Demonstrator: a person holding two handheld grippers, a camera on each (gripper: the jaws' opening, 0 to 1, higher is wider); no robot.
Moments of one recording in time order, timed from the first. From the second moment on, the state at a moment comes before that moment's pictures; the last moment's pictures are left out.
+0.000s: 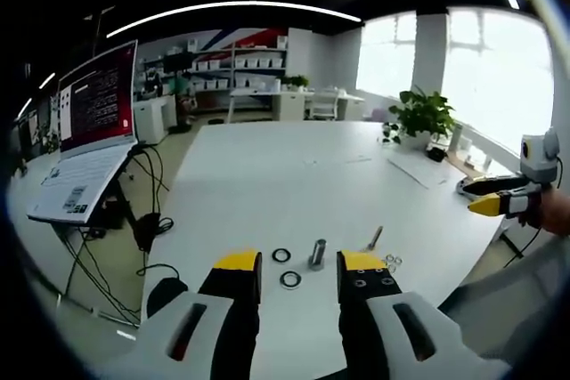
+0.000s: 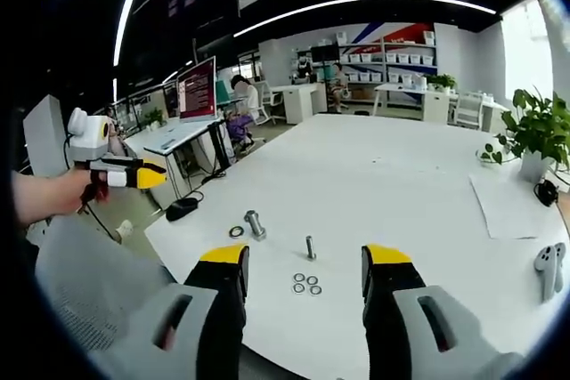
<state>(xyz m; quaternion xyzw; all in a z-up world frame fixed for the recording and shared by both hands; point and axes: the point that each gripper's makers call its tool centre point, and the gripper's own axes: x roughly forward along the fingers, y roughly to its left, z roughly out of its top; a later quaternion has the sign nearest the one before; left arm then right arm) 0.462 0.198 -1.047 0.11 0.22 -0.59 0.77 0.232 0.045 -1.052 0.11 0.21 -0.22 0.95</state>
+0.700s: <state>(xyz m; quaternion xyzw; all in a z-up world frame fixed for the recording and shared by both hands) 0.456 0.197 -1.057 0.11 0.25 -0.59 0.76 0.232 0.055 -1.077 0.13 0.27 -0.20 0.93</state>
